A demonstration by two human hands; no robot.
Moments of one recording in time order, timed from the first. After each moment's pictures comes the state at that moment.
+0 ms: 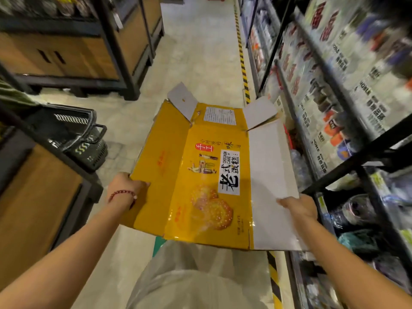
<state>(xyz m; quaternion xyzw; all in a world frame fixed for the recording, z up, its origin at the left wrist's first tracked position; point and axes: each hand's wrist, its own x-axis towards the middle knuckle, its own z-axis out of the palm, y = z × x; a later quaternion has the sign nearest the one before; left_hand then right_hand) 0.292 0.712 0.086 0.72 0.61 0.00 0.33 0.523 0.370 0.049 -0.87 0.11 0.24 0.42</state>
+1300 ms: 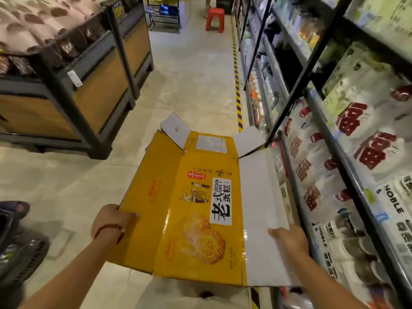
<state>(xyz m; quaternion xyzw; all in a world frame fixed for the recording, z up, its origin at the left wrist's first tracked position) 0.812 1.050 0.084 0.63 0.67 -0.02 0.39 1.063 0.713 0.038 -0.85 0.12 0.28 0.44</state>
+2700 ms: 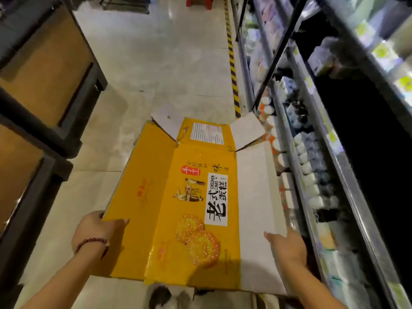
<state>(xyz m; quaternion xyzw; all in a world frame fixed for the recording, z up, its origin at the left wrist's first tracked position) 1.615 1.661 -0.013 0.65 0.65 -0.02 0.39 1.821 1.340 -0.060 -0.88 0.17 0.24 0.37</state>
